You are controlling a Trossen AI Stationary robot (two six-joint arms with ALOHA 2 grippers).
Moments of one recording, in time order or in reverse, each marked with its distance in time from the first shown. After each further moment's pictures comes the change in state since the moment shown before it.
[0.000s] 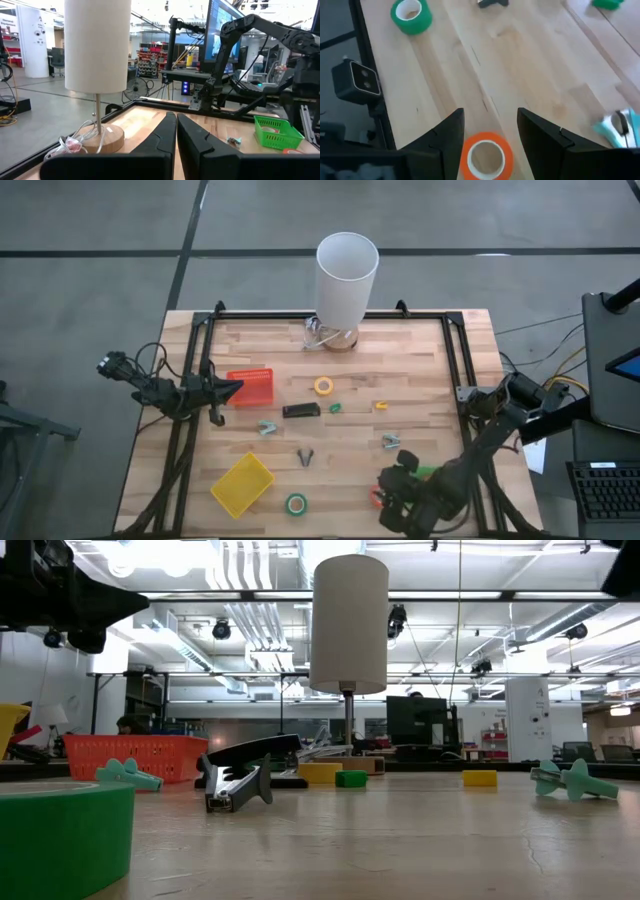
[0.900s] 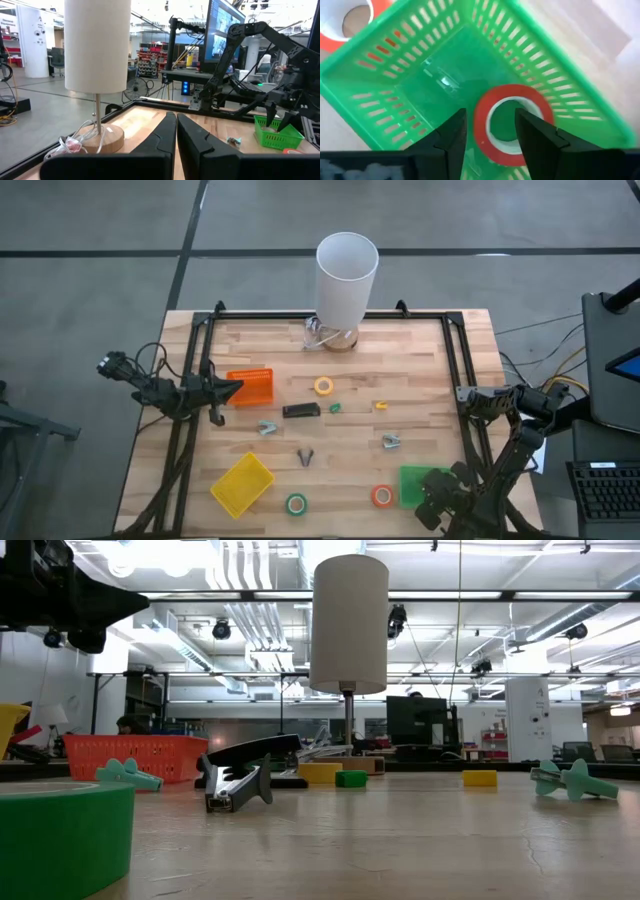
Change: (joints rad) left arm 0.000 0.000 0.000 0.000 0.000 0.000; right arm 0.272 0.050 -0.117 -0.333 -0.249 0.771
